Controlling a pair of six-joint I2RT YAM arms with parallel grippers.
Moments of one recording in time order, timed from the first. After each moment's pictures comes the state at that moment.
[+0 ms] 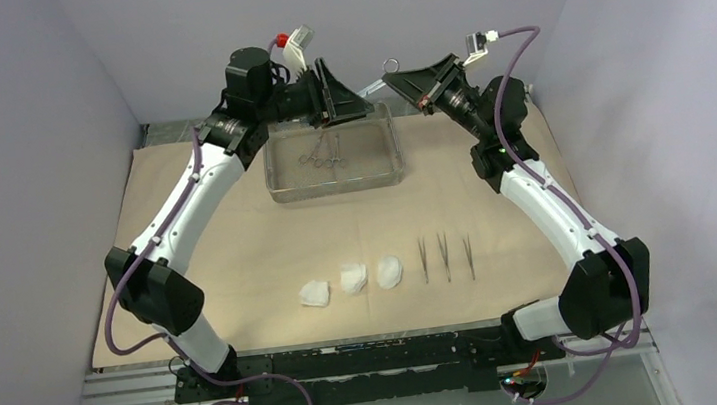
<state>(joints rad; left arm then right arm) -0.48 1.67 1.78 -0.27 0.77 -0.83 0.27 1.36 1.18 0.46 -0.47 1.17</state>
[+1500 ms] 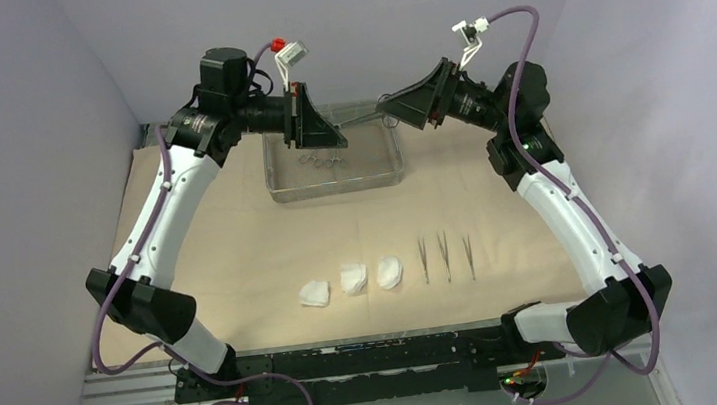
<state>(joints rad) -0.40 1.61 1.87 -0.64 1.11 -0.38 0.27 1.28 1.30 0.21 -0.80 0.87</state>
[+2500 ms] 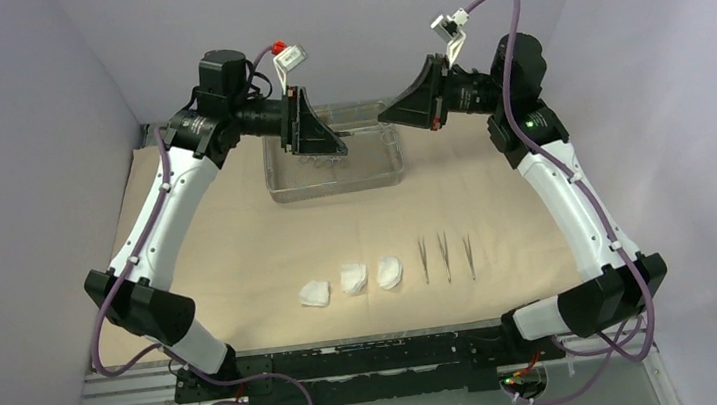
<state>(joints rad) -0.40 1.60 1.85 -0.67 1.20 -0.34 0.26 1.37 1.54 -0.09 -1.13 0.56</state>
